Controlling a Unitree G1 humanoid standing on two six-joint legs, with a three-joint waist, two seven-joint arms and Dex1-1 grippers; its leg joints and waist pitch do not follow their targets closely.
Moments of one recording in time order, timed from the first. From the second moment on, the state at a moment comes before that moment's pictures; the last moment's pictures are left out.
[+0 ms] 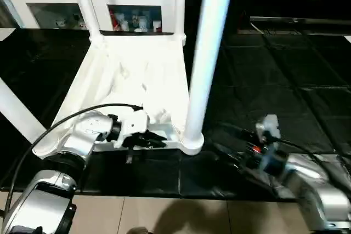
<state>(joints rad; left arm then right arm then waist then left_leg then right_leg) -0.63 0.41 -0.13 0.77 -0.13 -0.32 -1.38 -0.08 -0.28 -0.04 -0.02 0.42 0.36 0.84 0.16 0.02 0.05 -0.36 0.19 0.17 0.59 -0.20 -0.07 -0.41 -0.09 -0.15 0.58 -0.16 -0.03</state>
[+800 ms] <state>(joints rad) 0.13 0.15 0.23 -0.21 -0.20 0.13 -0.49 0.11 -0.11 -0.01 -0.26 0.20 0.32 0.37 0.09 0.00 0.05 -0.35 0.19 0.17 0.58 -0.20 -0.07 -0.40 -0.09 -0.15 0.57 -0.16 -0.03</state>
